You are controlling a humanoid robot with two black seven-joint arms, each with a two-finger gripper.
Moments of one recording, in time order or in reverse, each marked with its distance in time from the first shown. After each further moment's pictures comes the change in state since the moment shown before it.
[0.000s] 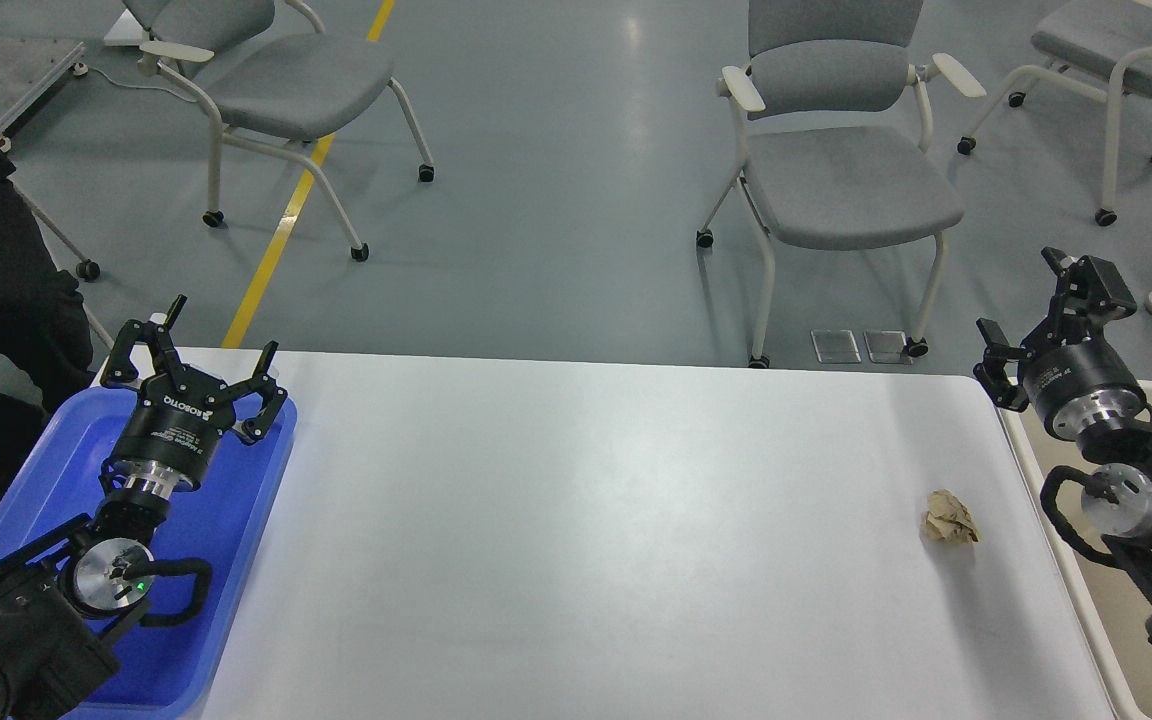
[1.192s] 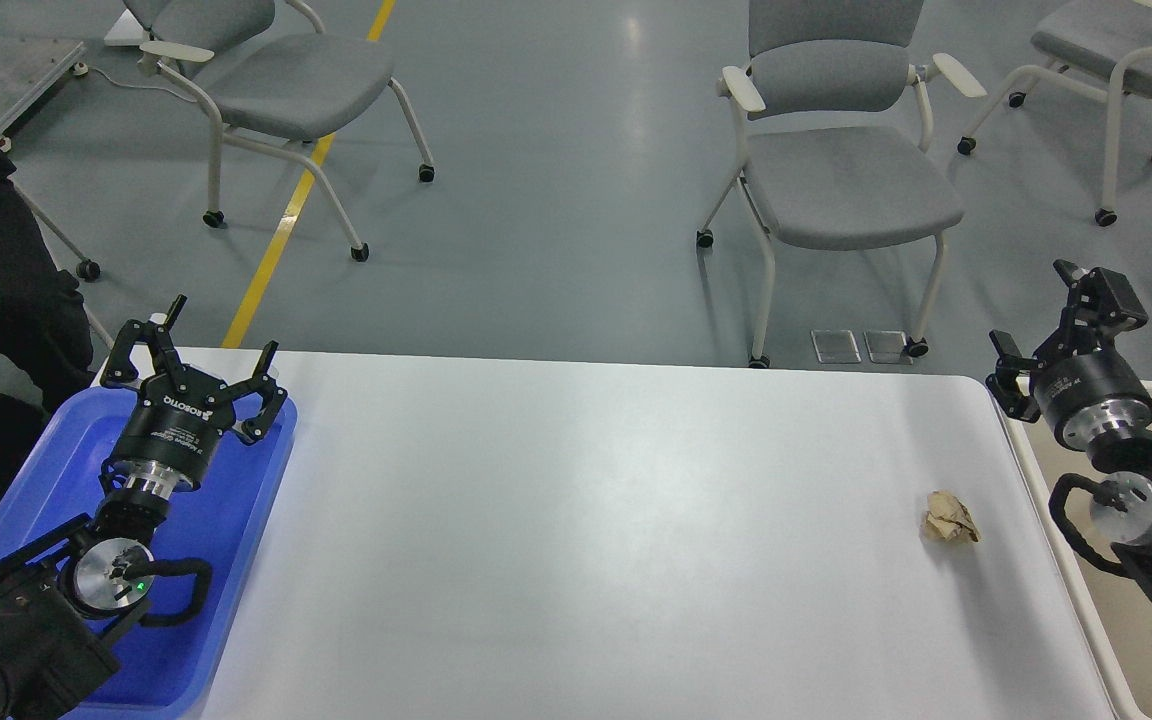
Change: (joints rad) left arm 0.000 0.000 0.000 0.000 0.000 0.000 0.000; right arm -0.010 -0.007 0.002 -0.028 0.000 -0.002 0.001
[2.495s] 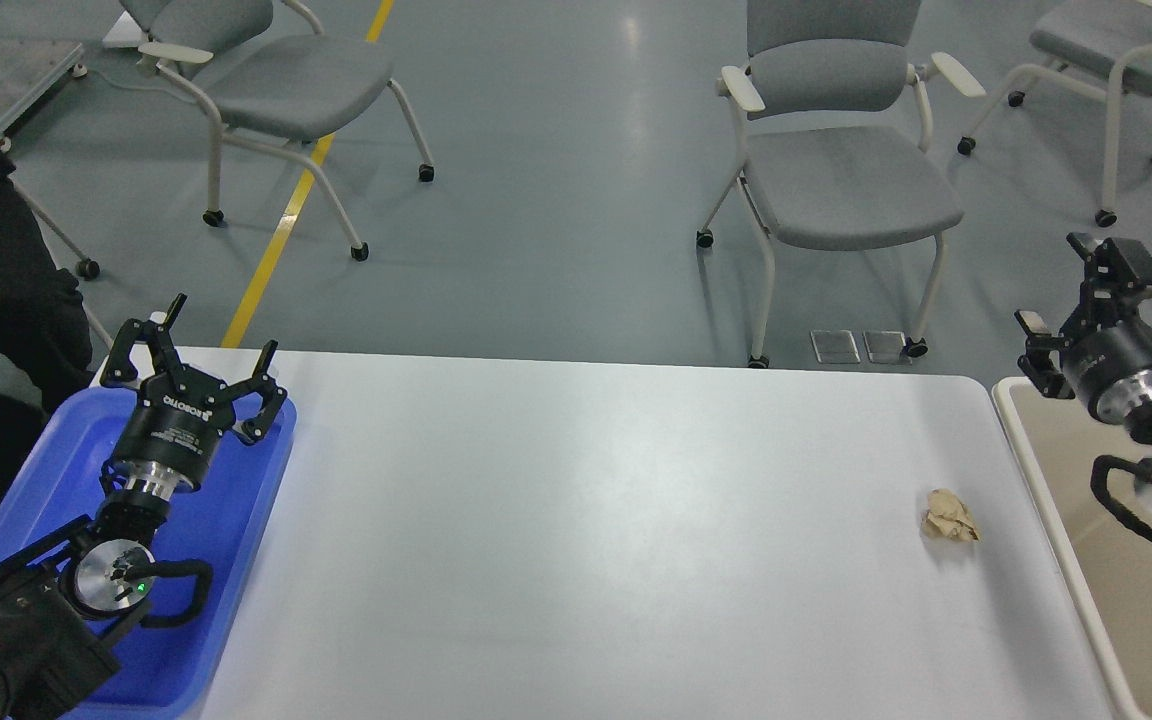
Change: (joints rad) left arm 0.000 0.000 0.000 0.000 0.000 0.000 0.000; right arm 0.115 -0.123 -0.226 0.001 -0.010 -0.004 -0.001
